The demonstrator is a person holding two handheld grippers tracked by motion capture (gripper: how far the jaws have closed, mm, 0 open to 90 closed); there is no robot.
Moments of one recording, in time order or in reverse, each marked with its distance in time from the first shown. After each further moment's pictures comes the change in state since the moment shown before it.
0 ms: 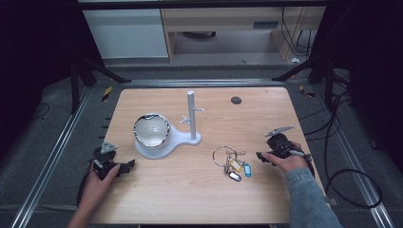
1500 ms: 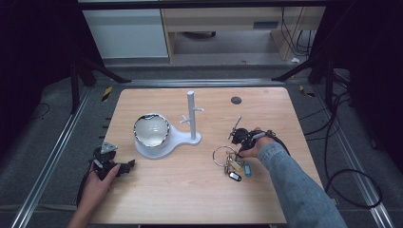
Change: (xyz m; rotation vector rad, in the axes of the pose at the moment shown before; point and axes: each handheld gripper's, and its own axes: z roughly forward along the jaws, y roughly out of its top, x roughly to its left) left arm 0.000 0.000 0.000 -0.002 0.000 -0.001; right arm 0.059 0.076 0.050 0.374 0.167 -0.458
